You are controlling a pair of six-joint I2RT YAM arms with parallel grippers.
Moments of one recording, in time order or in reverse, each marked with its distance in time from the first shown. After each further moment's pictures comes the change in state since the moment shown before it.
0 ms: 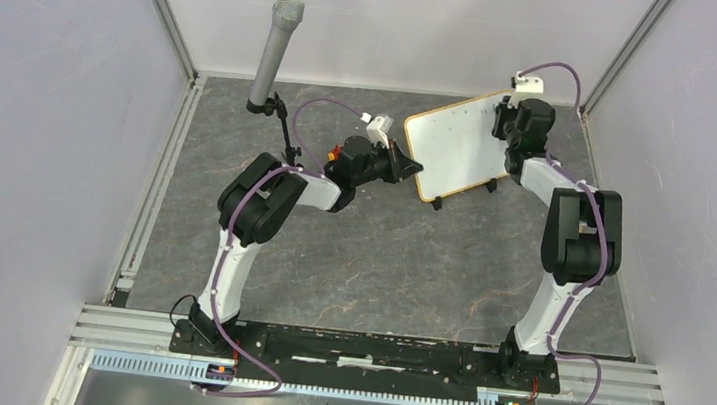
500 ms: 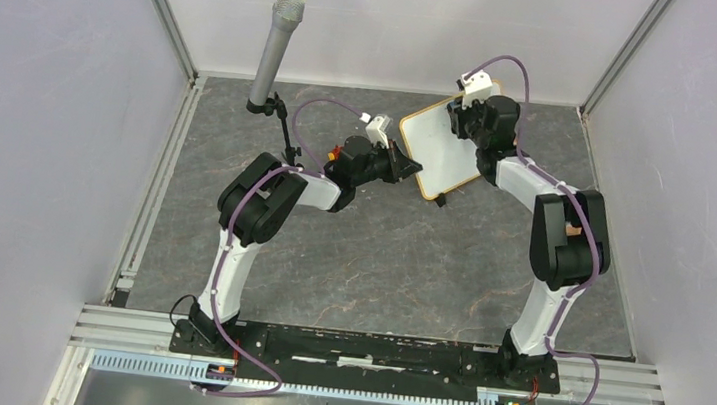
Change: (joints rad) left arm 0.002 0.000 0.000 -0.012 -0.003 0.000; right arm 0.182 -0.022 0.013 -0.013 -0.173 -0.195
